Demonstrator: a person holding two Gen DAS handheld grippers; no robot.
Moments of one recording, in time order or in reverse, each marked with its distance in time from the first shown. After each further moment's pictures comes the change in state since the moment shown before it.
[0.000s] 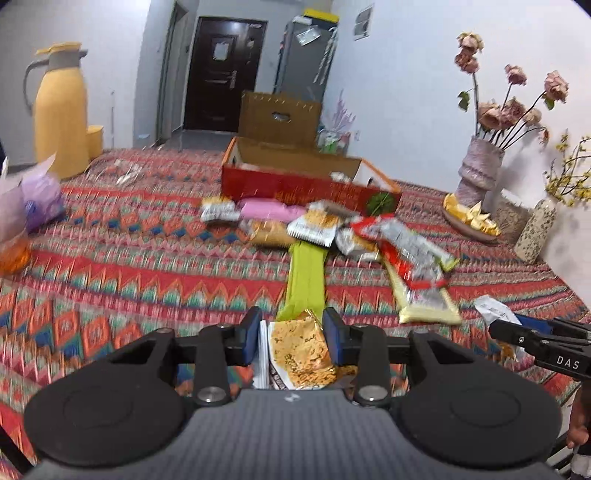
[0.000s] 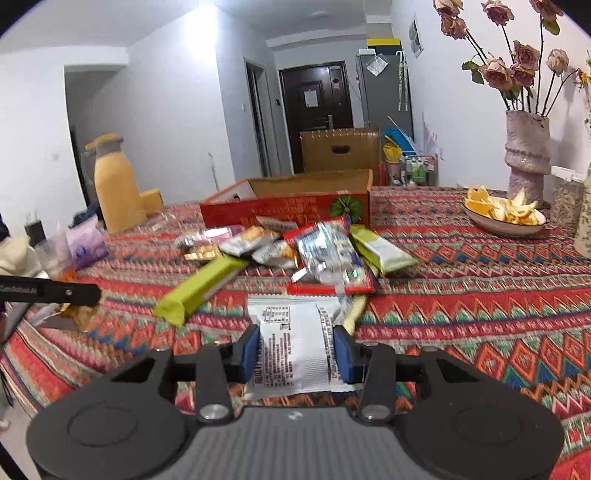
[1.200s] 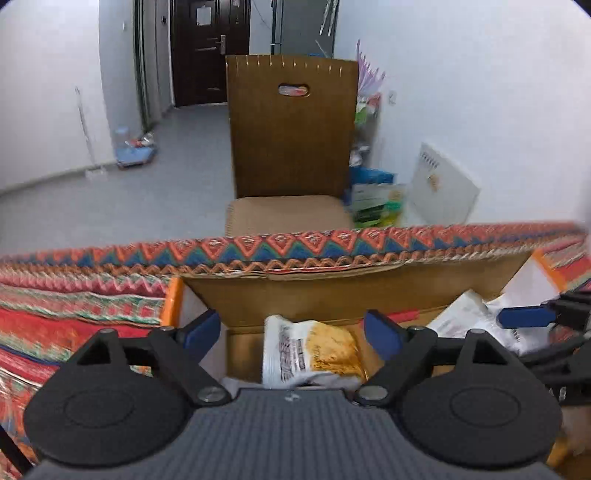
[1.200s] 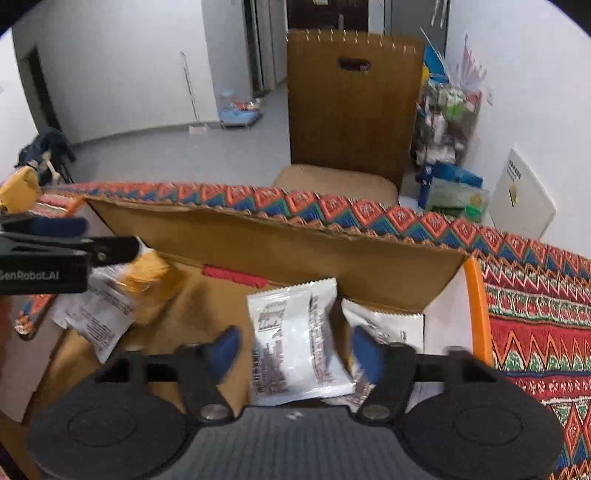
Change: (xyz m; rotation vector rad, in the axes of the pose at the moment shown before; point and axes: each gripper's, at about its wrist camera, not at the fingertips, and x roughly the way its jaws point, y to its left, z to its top) left arm 0.459 0.060 0.280 0.082 0.164 0.063; right arm 0.491 -0.065 0.276 -0.082 0.377 -0.058
